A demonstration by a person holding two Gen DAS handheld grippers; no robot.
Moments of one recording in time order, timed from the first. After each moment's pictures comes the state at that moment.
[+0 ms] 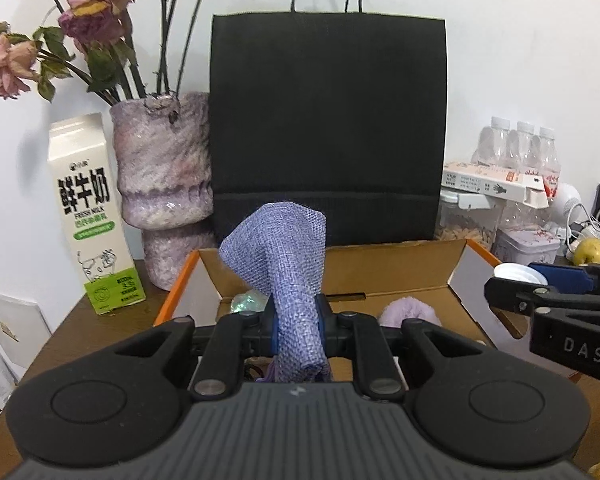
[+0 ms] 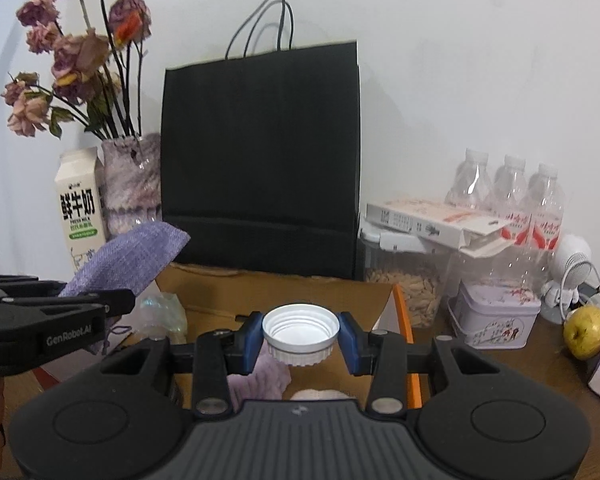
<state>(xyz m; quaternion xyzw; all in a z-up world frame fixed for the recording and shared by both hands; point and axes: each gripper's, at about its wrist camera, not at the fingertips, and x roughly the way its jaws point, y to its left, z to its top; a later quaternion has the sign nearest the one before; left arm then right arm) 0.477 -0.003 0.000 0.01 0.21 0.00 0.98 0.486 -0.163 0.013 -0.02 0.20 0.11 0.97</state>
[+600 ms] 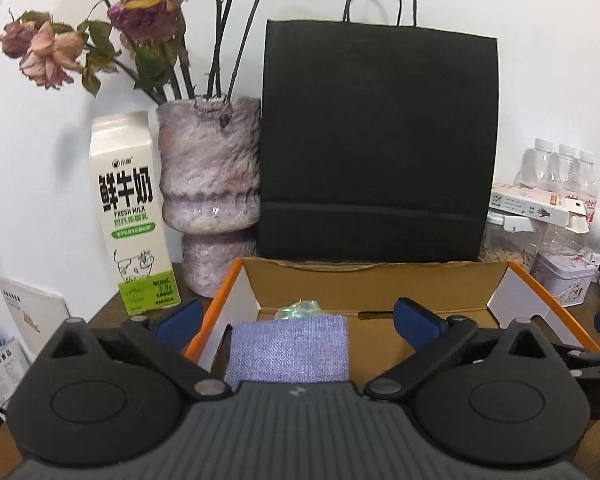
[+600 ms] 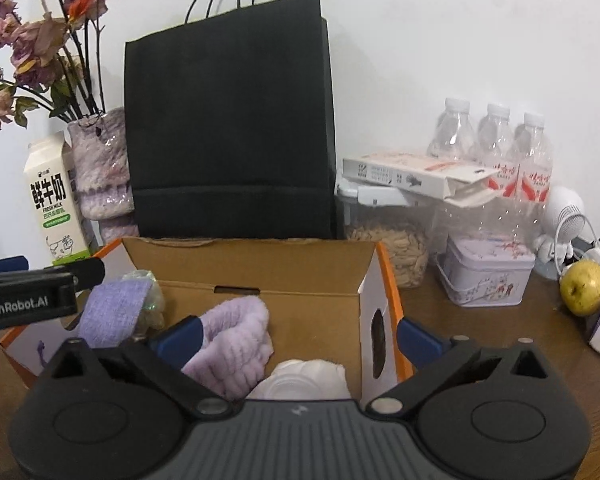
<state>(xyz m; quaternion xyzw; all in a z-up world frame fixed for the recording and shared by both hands) 0.482 0.015 0.000 -0.01 0.19 0.06 0.98 0.500 -0.173 -0.001 0.01 0.25 0.09 0.96</state>
